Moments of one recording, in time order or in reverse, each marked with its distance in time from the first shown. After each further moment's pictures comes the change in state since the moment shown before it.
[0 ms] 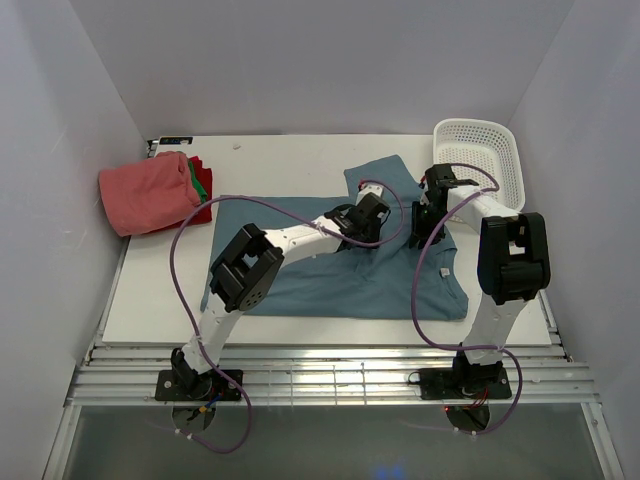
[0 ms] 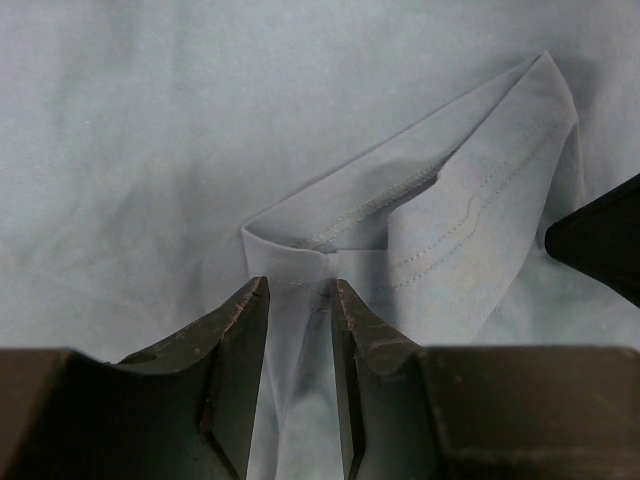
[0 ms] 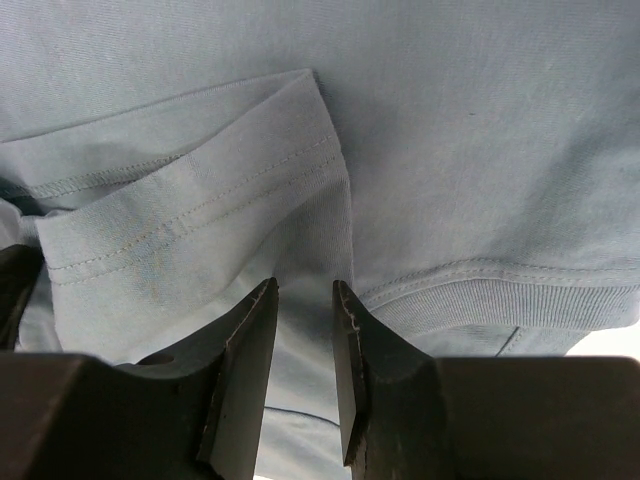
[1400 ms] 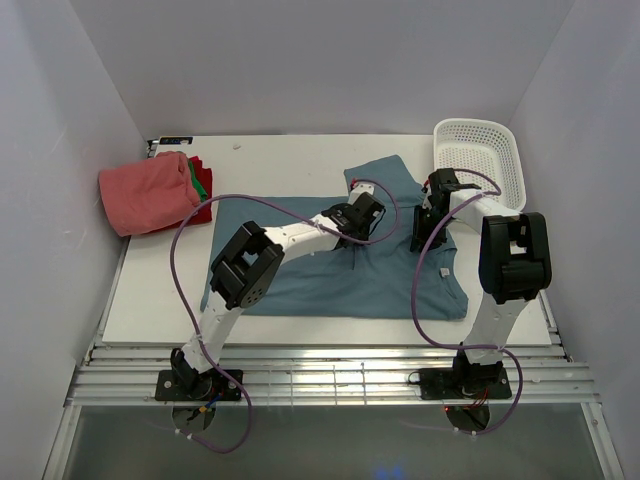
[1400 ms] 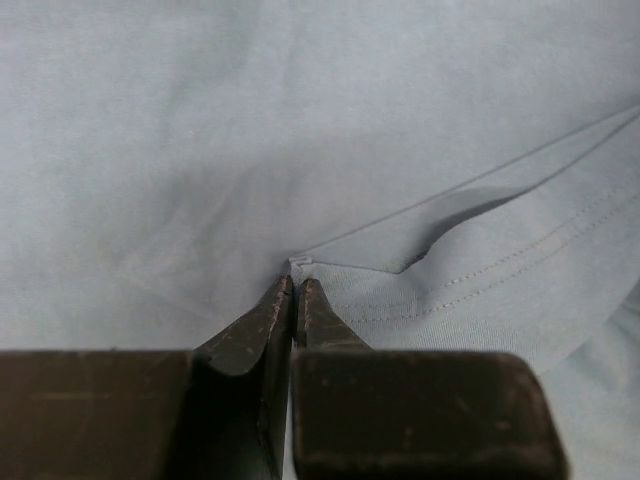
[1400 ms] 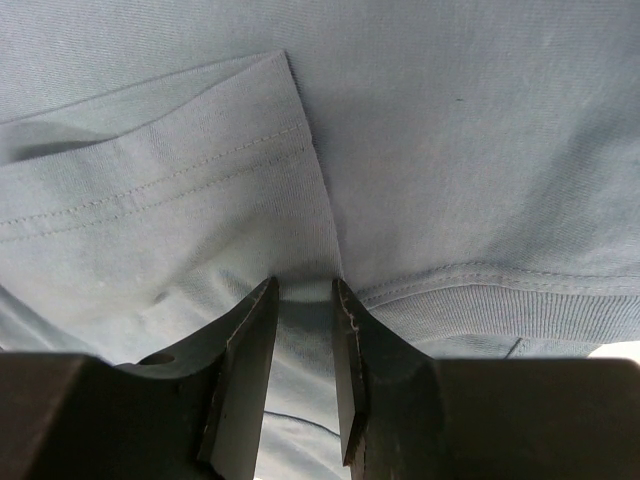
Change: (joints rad) left arm 0.022 0.023 -0.002 -0.026 -0.101 0.017; right arm -0.025 0.006 -0.044 0.031 -0.028 0.006
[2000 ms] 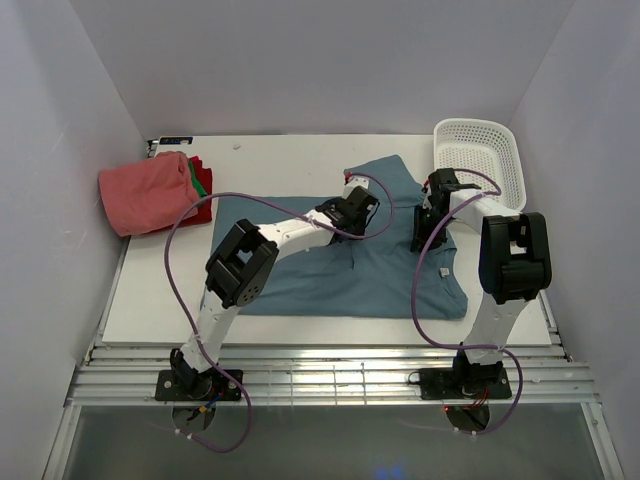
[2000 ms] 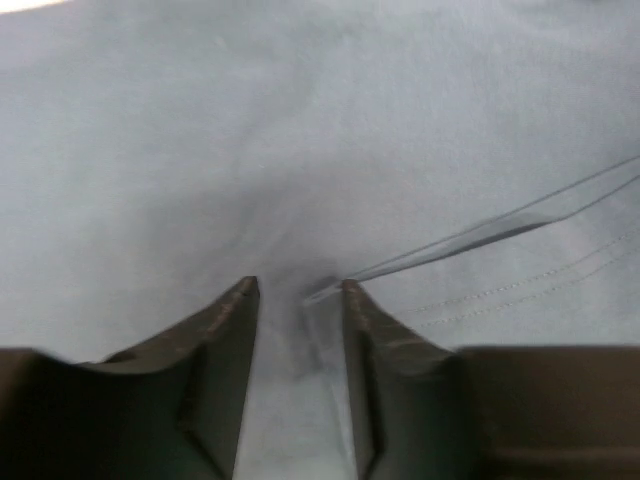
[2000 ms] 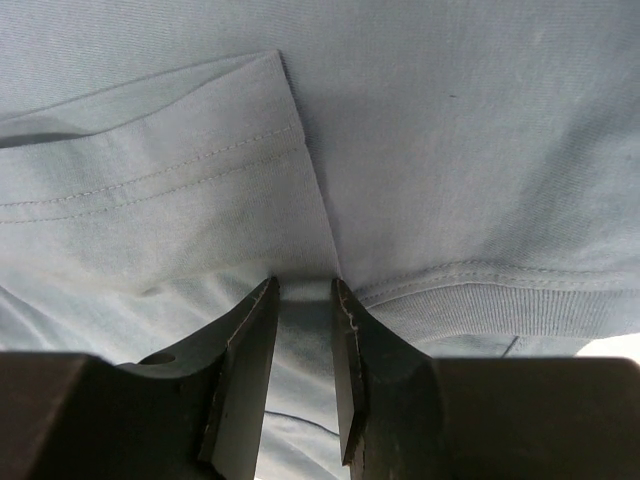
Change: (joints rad) left arm 0.033 -0.014 -0.002 0.002 -0.024 0.049; right arm -0.001 -0.001 0.000 -0.002 0.008 -0.001
